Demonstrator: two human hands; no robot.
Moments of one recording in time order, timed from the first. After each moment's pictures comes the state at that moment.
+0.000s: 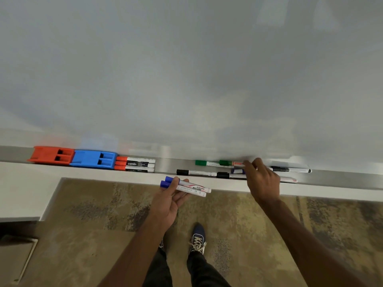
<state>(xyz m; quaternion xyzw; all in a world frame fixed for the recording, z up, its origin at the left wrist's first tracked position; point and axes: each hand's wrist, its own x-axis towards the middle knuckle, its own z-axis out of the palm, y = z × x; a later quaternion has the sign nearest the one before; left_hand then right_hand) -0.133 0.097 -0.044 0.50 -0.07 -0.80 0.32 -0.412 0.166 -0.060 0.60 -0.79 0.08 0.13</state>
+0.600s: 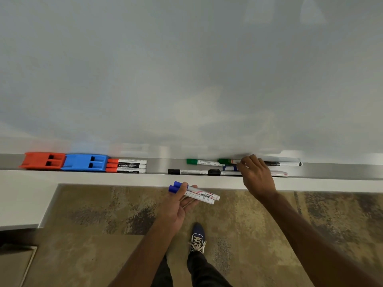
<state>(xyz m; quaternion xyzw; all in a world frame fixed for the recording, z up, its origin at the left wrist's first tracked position) -0.168 0.128 -0.037 0.52 -0.10 -0.81 0.27 -0.442 0.177 -0.077 0.69 -0.71 0.09 0.11</state>
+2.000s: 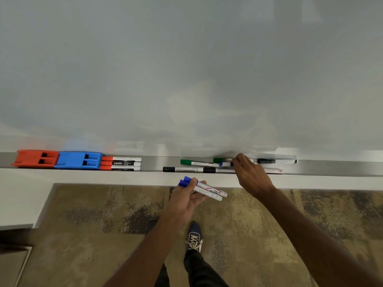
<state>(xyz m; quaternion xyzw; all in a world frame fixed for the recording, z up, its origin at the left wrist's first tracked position) -0.206 0.131 -0.050 0.50 -0.11 -0.82 0.23 -0.440 0.179 -0.058 0.71 -0.70 0.00 0.02</state>
